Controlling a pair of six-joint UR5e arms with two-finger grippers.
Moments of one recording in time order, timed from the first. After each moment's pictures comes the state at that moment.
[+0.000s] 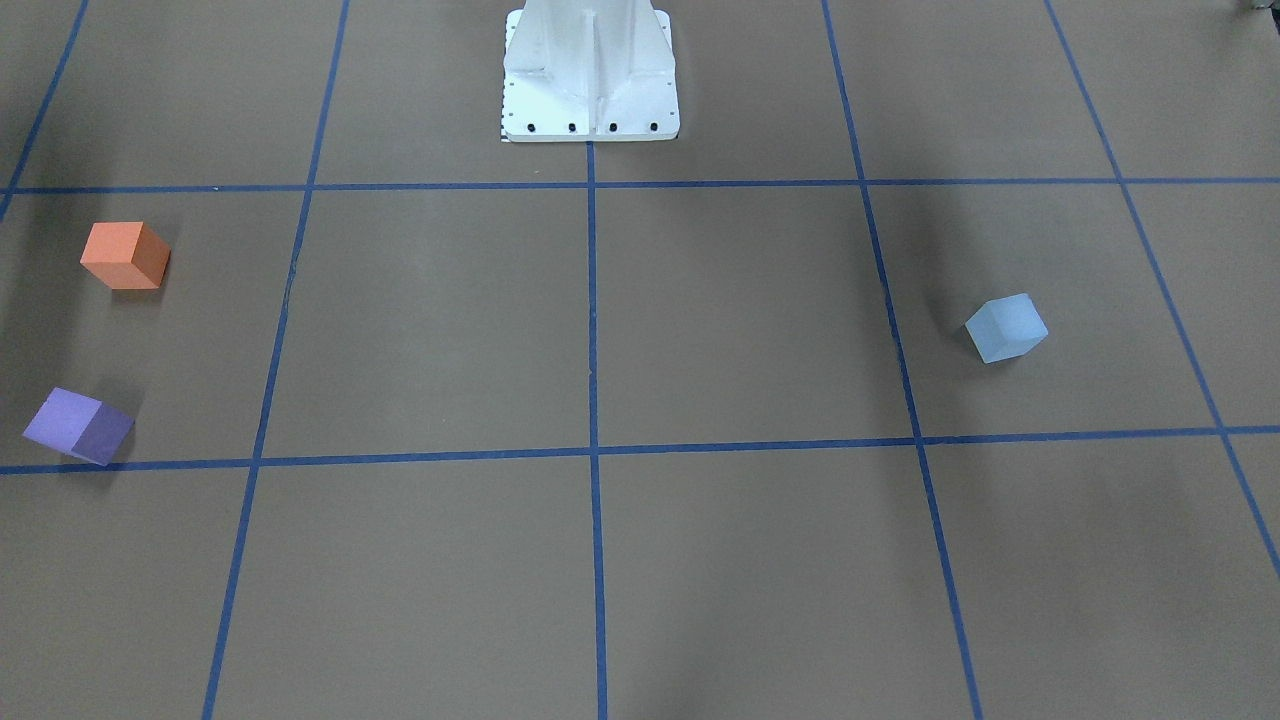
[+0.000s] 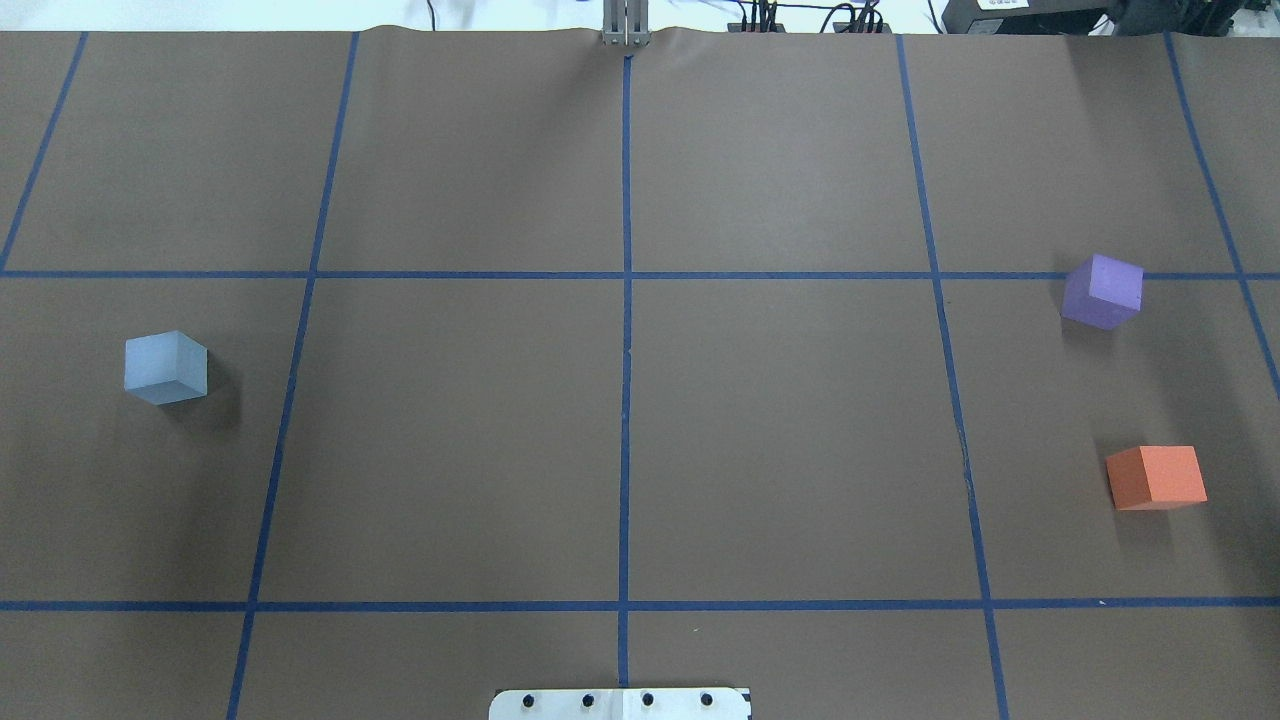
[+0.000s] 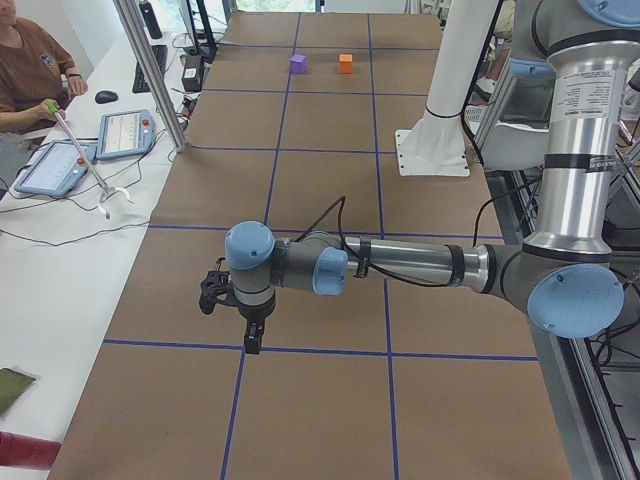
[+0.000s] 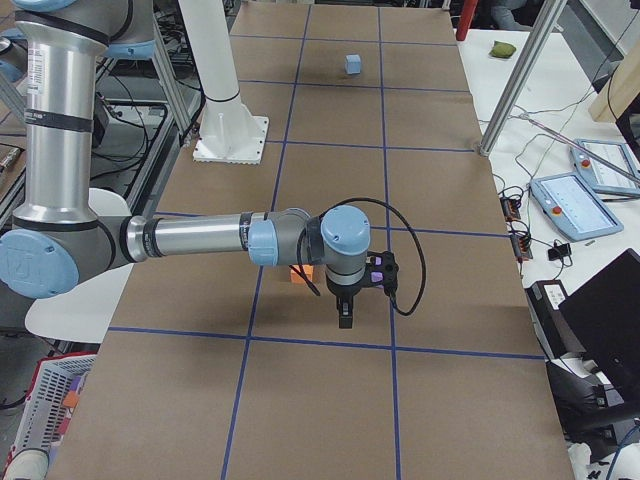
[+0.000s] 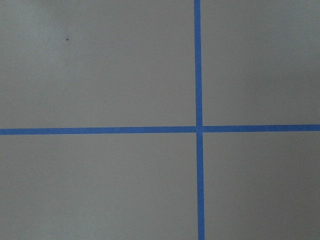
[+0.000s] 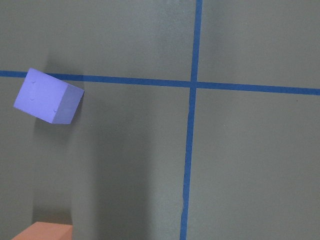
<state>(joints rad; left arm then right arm) -1.56 -1.60 -1.61 -1.64 -2.29 -0.08 1.57 -1.70 1.81 -1.61 2.38 0.00</state>
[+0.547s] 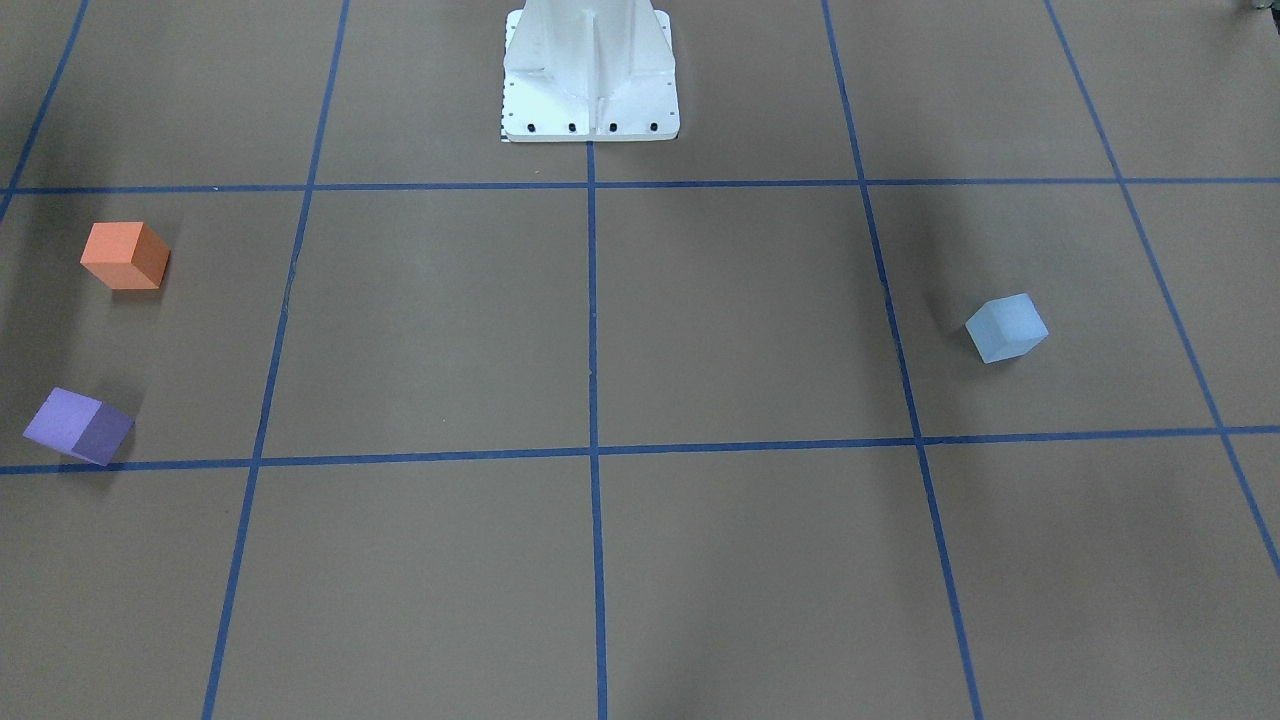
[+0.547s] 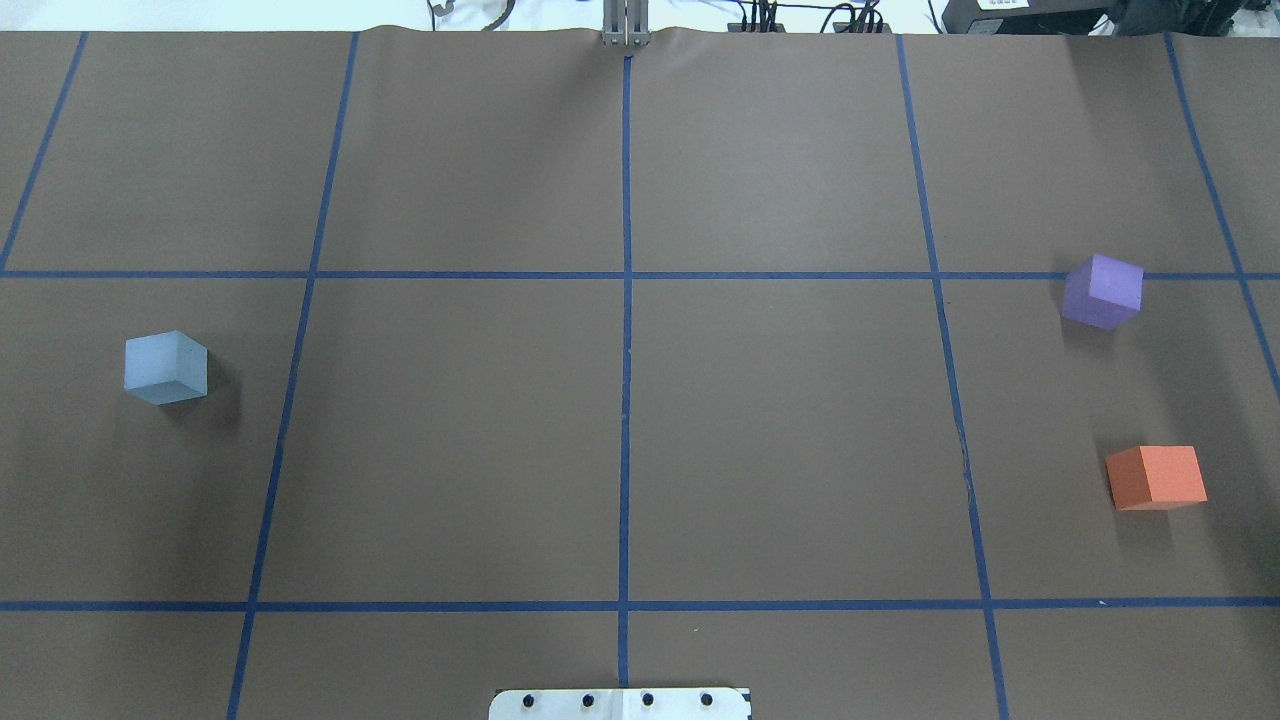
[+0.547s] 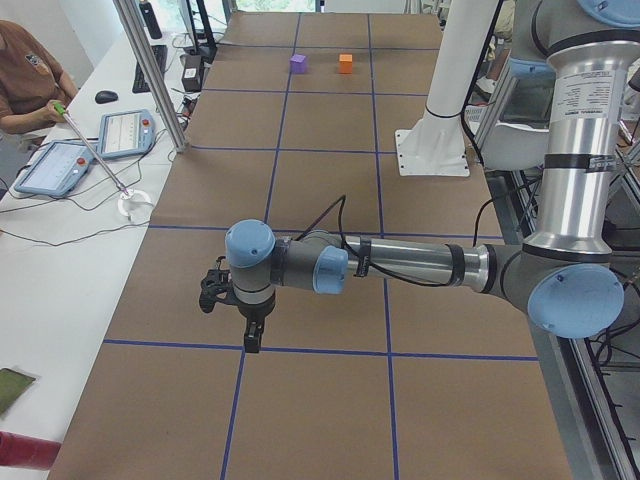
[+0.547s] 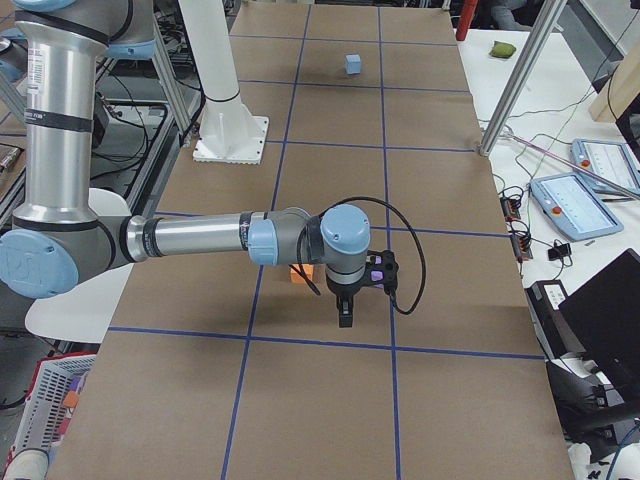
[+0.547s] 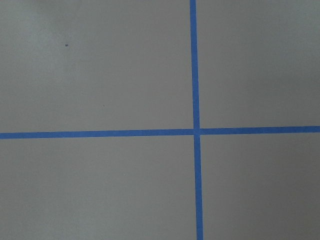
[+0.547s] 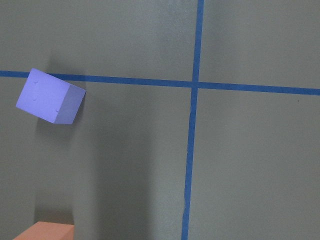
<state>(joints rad) -1.56 -1.60 -1.62 -1.64 -2.29 -0.08 1.57 -1.70 1.81 -1.61 2.39 0.00</state>
